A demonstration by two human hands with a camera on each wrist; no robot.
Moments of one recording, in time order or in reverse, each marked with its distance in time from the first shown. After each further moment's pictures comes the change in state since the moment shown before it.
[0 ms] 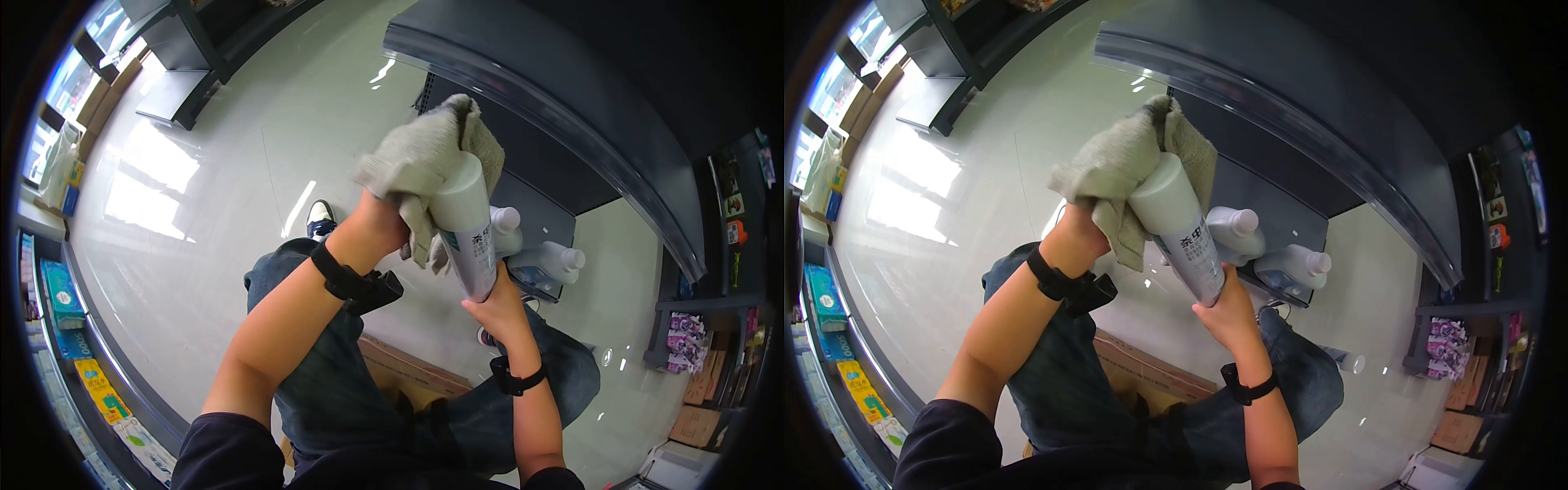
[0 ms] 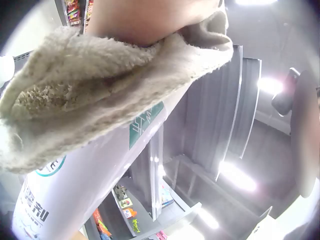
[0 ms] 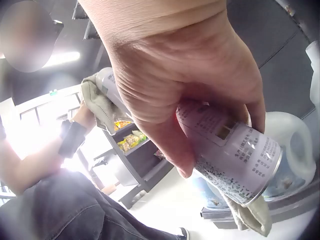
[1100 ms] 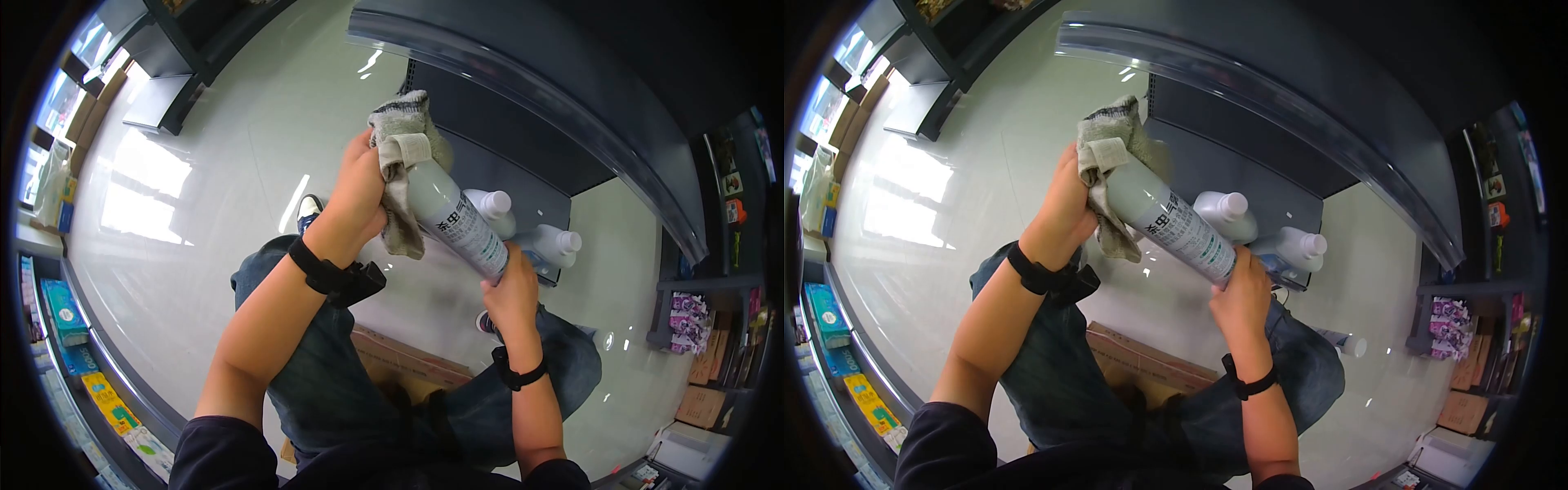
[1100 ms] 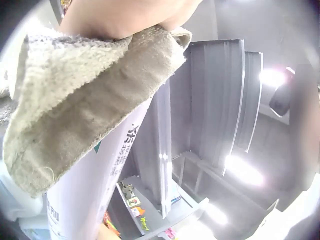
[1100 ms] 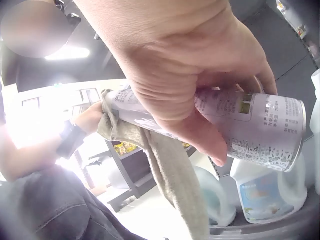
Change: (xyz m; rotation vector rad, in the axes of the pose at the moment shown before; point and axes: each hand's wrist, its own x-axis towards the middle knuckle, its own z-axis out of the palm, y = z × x) left_hand 0.002 -0.003 0.006 0.139 0.341 -0.007; right_hand -0.006 0.012 -0.010 -0.458 0.356 -0.082
